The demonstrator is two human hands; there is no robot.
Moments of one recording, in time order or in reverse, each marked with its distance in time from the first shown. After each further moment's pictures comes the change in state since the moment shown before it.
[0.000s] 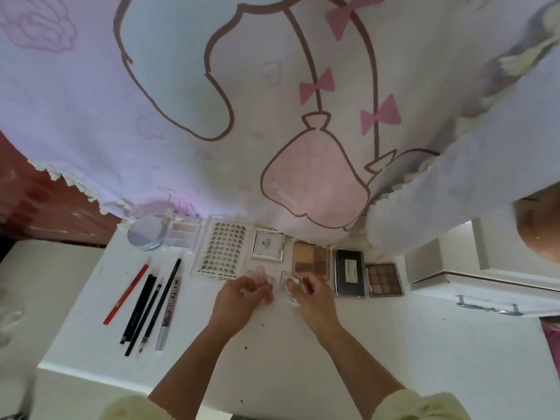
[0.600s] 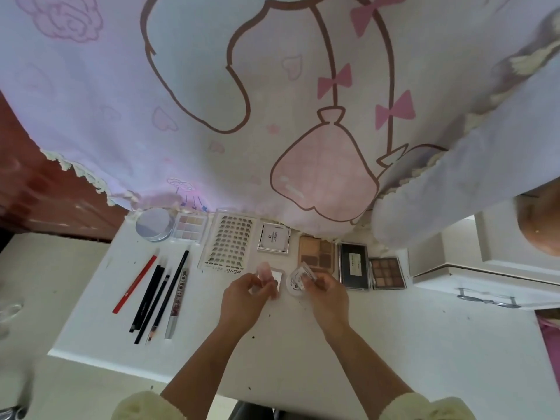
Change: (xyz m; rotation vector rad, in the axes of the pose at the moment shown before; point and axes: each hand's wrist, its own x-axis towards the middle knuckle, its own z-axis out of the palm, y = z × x) left_hand -0.013 -0.009 0.001 -0.025 0.042 0.001; right_hand -0.012 0.004 0.001 -0.002 0.186 0.071
